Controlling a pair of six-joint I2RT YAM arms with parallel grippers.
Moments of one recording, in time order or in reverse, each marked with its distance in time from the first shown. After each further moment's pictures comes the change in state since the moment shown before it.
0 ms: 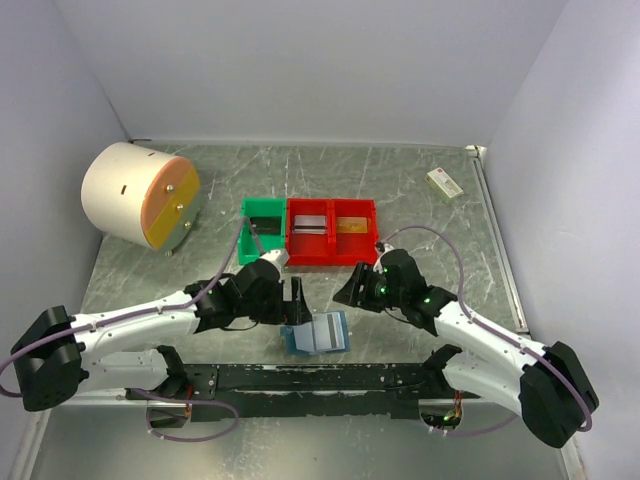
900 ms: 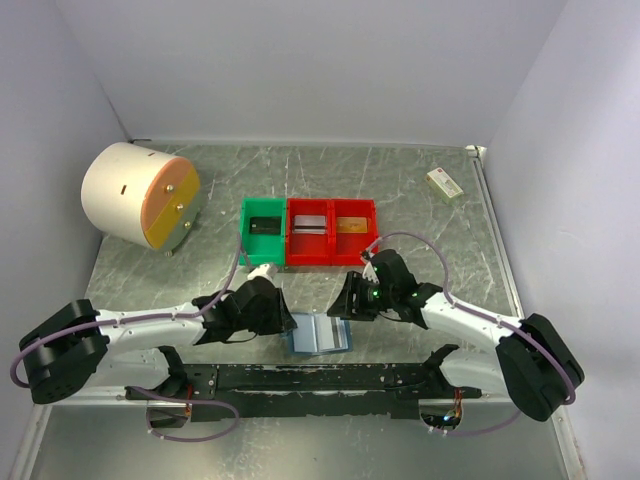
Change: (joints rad) left arm -0.019 0.061 -0.231 0.232 -0.083 -0.162; right arm 0.000 0.176 -0.013 0.043 -0.190 -0.005
